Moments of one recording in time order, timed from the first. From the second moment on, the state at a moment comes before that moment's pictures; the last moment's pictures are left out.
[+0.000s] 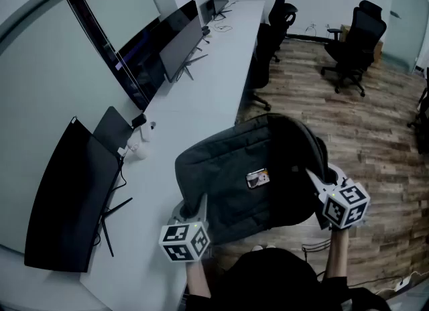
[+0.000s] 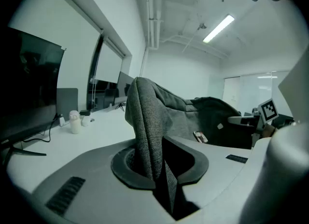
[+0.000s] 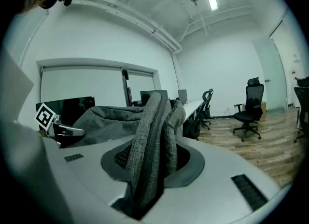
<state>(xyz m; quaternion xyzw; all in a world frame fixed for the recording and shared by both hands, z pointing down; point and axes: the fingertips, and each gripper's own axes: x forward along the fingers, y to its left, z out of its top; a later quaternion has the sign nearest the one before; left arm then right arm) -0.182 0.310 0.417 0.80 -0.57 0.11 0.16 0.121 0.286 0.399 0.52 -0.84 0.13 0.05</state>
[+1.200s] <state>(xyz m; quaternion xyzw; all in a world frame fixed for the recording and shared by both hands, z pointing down) -0.160 0.314 0.427 0.79 -0.58 0.11 0.17 0.144 0.273 0.410 0.51 -0.85 0.13 0.06</state>
